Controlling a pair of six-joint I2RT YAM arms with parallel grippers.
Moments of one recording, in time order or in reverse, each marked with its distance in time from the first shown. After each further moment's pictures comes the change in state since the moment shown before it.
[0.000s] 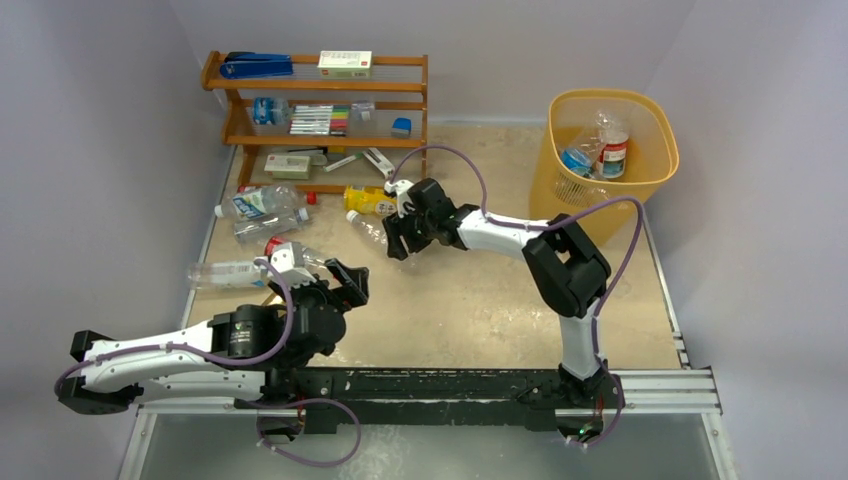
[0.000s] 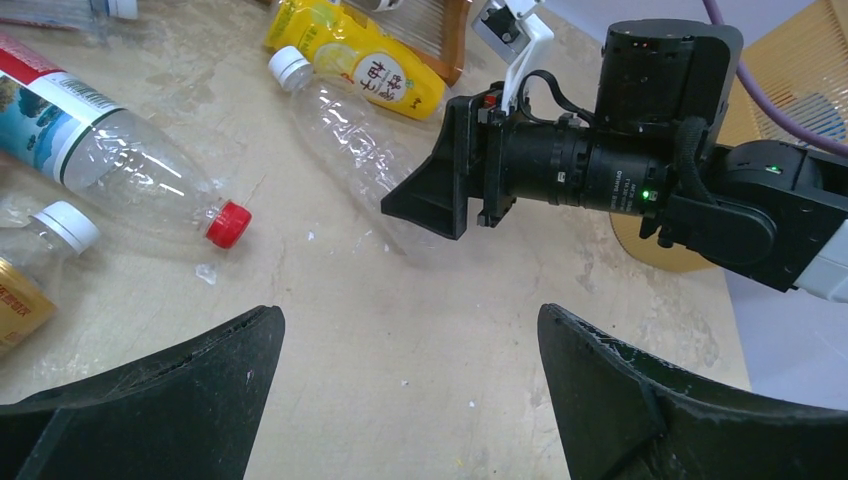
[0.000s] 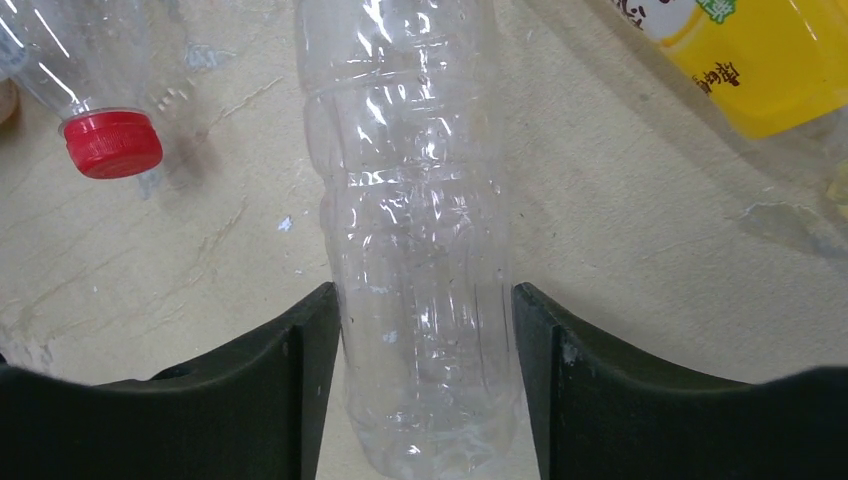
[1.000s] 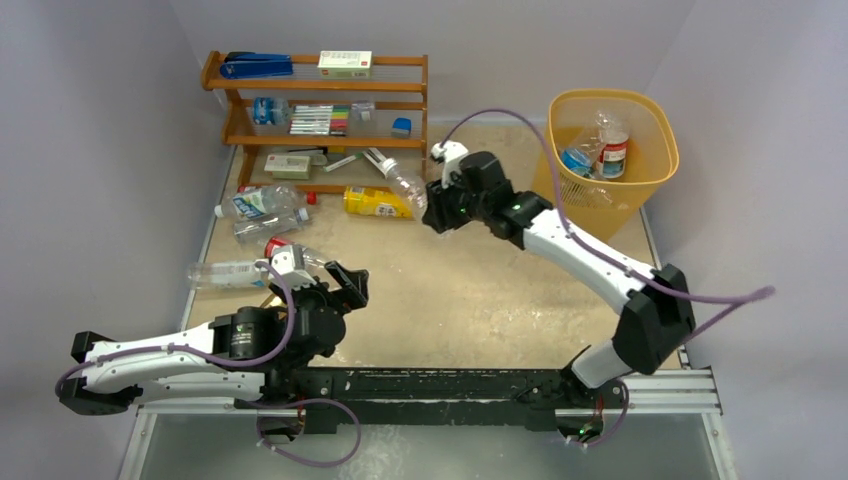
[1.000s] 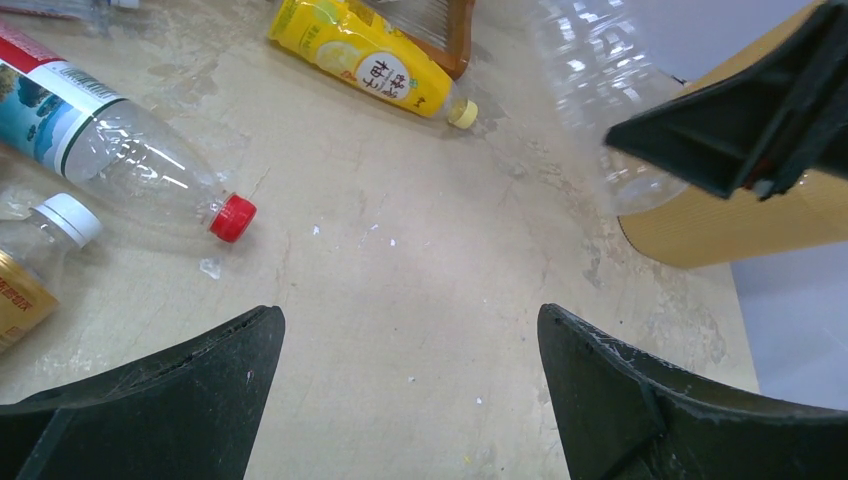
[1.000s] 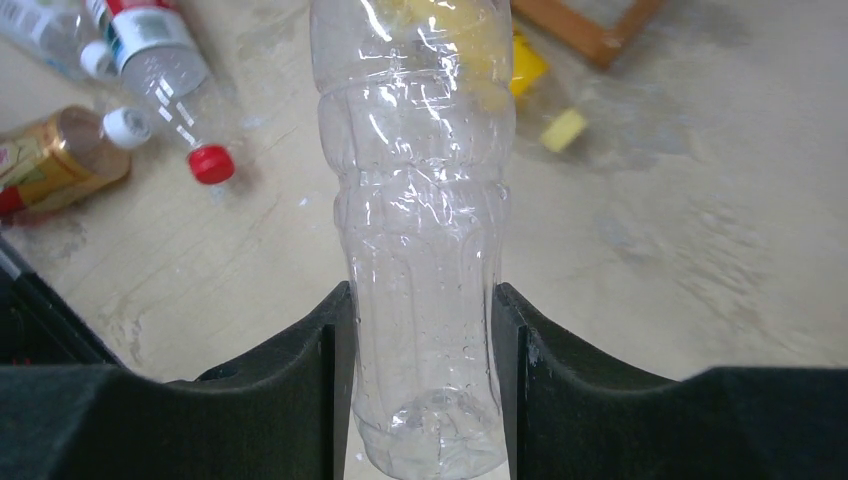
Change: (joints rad) left arm 0.000 -0.018 -0.038 0.007 0.005 -0.005; right arm -0.053 -0.449 -0.069 -0.208 0.130 0.001
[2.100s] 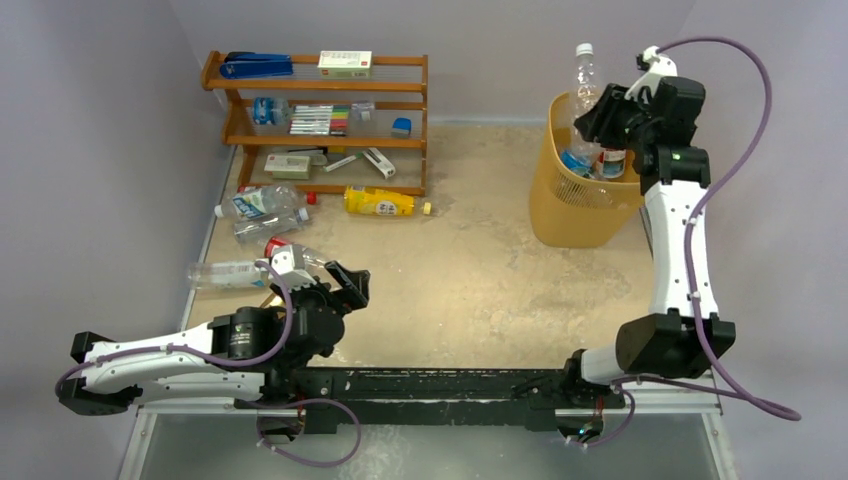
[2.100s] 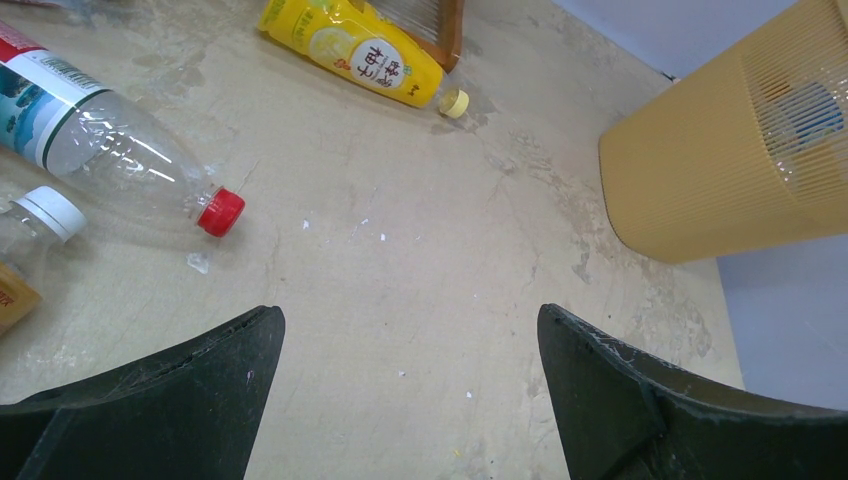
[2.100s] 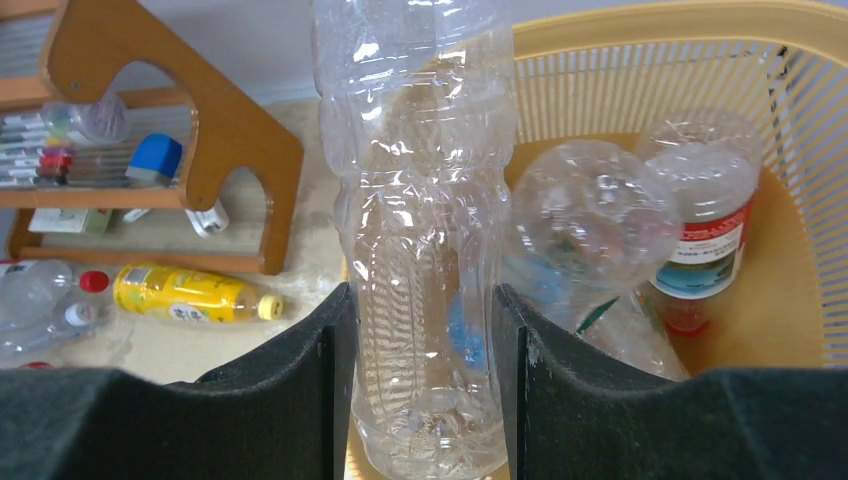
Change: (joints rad) left arm 0.000 -0.006 -0.001 0.016 0.018 -0.001; right arm -0.796 -0.119 0.376 -0.257 -0.163 0.018
